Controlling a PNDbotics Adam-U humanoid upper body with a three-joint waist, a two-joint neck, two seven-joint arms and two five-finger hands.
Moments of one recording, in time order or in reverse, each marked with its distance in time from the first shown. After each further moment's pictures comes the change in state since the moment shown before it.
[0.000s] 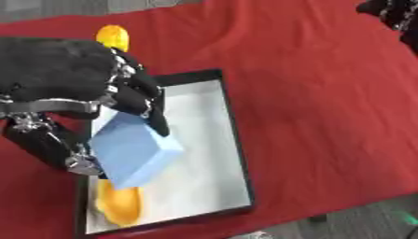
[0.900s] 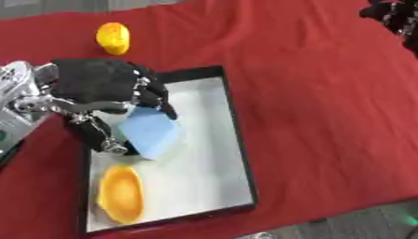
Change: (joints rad) left arm 0.028 -0.123 -0.006 0.279 -0.270 -0.144 0.094; right arm -0.017 0.024 0.006 0.000 0.015 0.011 0.011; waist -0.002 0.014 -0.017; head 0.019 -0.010
